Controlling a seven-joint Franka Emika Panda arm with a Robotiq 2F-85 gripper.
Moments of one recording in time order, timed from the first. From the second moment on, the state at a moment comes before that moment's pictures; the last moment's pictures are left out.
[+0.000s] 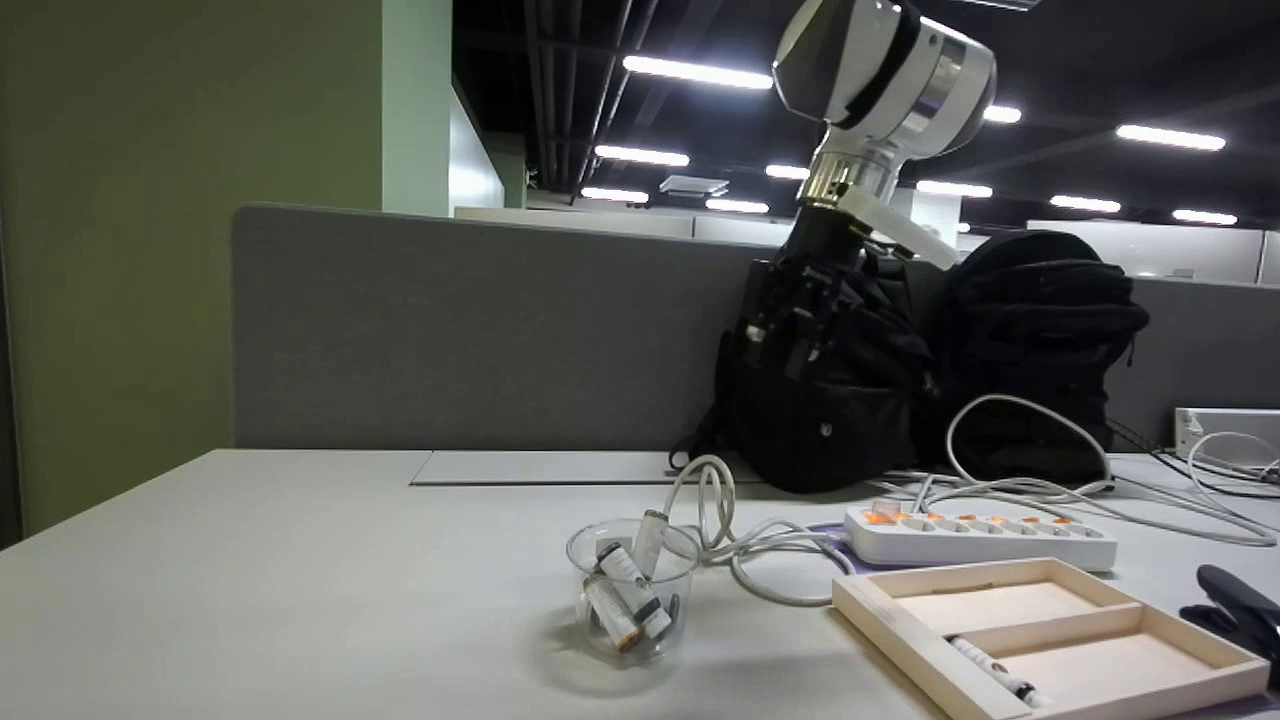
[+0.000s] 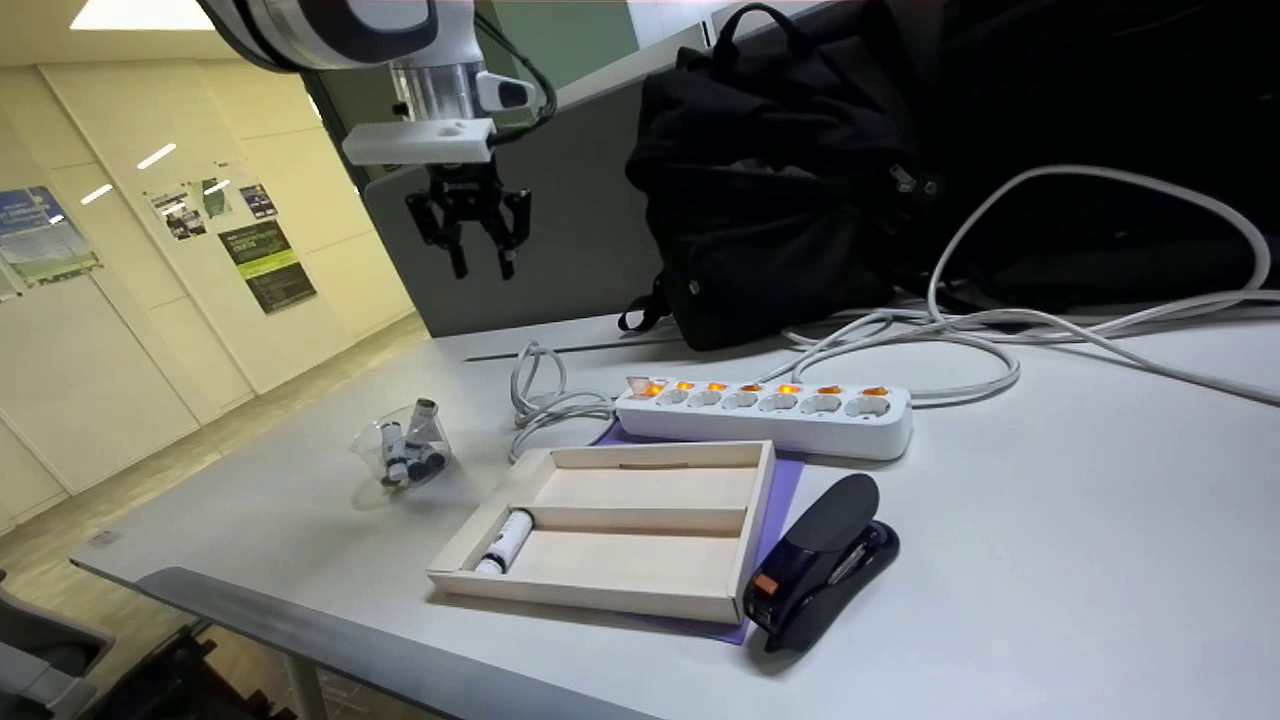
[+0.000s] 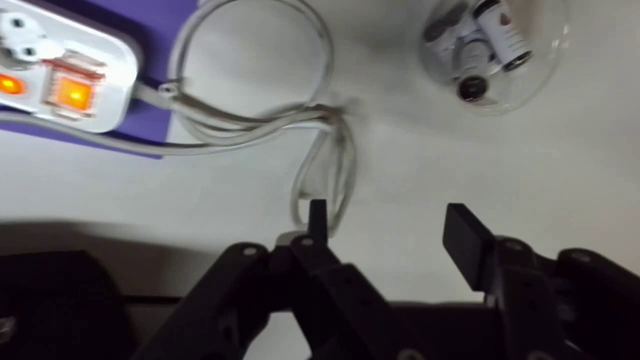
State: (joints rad) arm -0.01 0.20 0.16 -2.14 0.40 2.41 -0.42
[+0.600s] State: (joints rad) arm 0.05 0.30 0.20 -2.04 0.39 2.24 -0.39
